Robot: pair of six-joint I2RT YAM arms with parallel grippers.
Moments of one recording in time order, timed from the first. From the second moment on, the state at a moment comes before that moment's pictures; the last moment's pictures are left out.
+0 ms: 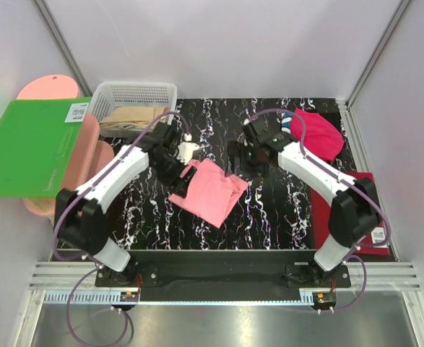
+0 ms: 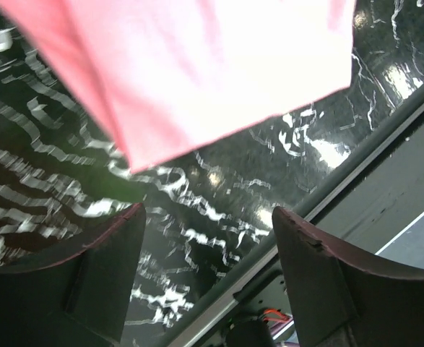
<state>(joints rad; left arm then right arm) -0.42 1.53 1.29 -1.04 0.36 0.31 0.57 1.69 1.43 -0.77 -0.11 0.55</state>
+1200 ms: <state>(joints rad) -0.56 1.77 1.09 -0.88 0.26 0.32 0.34 1.97 1.35 -0.45 -0.43 0.94</state>
